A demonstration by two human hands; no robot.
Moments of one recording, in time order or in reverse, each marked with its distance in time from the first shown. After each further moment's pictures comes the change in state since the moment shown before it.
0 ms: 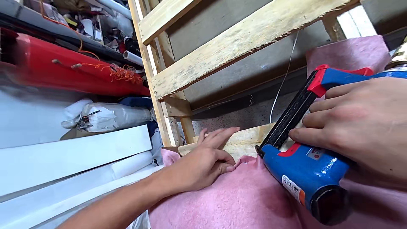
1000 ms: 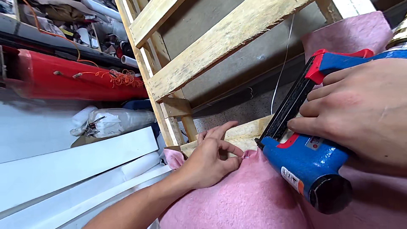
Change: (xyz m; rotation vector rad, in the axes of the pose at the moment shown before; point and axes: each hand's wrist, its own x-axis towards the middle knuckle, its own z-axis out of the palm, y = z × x) left_hand 0.011 0.027 -0.003 -0.314 -0.016 -0.406; right_hand -0.001 -0.004 0.009 0.047 0.027 0.082
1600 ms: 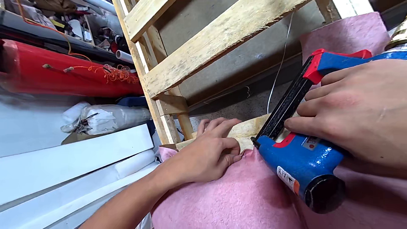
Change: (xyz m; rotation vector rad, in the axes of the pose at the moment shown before) left_hand 0.014 -0.004 -0.008 0.471 0.019 0.411; right_hand 0.001 -0.004 -0.006 -0.006 -0.013 0.011
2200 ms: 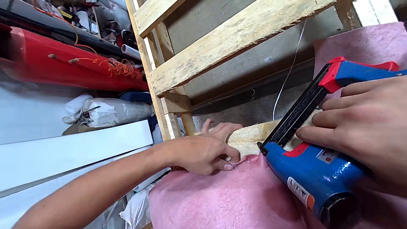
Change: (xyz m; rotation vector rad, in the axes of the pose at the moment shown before) left_hand 0.008 -0.026 -0.024 0.019 -0.356 0.127; right_hand -0.001 0.000 -0.005 -0.053 -0.047 -0.016
